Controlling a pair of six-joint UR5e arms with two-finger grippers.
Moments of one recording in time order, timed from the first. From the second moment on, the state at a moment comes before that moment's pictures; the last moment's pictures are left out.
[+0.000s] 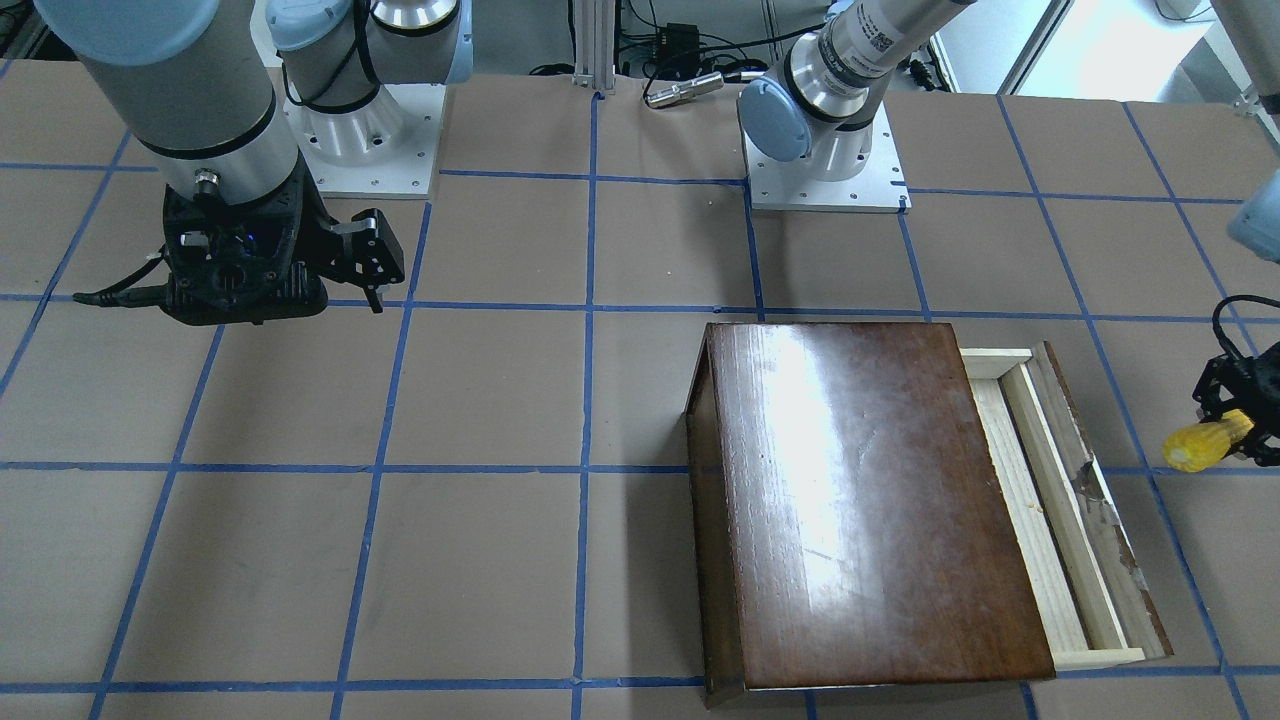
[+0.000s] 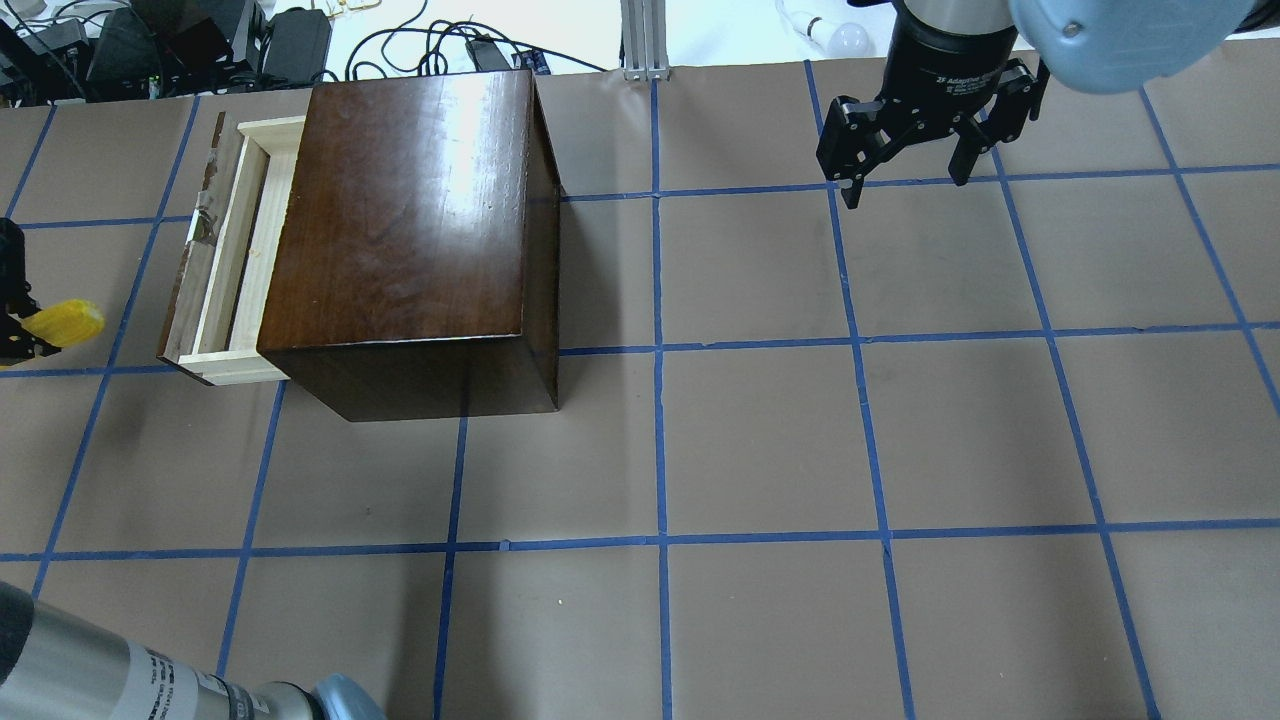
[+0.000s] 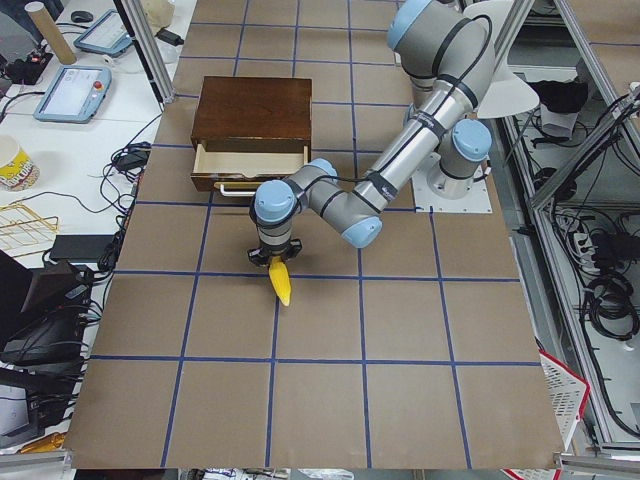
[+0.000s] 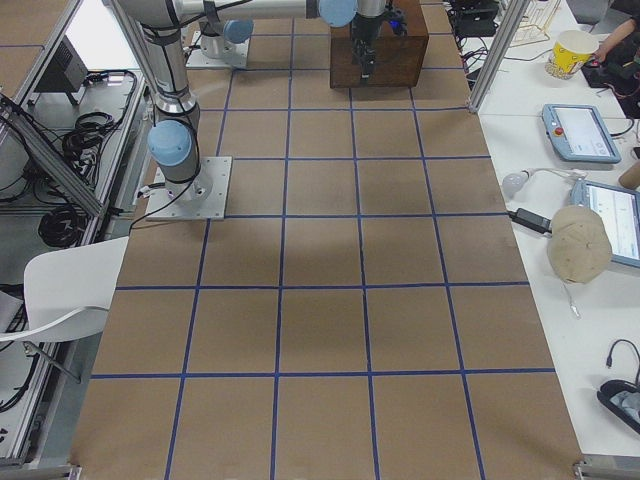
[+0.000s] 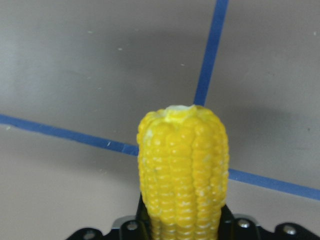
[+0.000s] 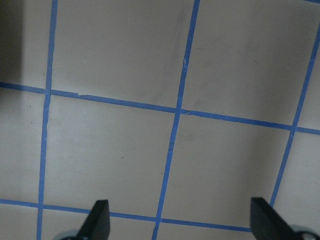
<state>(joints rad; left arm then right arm) -0.79 -2.01 -1.60 -1.05 1.53 1.93 1.64 -1.41 1.41 -1.52 -1.62 -0.10</state>
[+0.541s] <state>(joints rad) -0.91 -1.95 -1.46 -1.27 1.52 1.38 1.64 -1.41 1.41 -1.52 -1.62 -0.10</state>
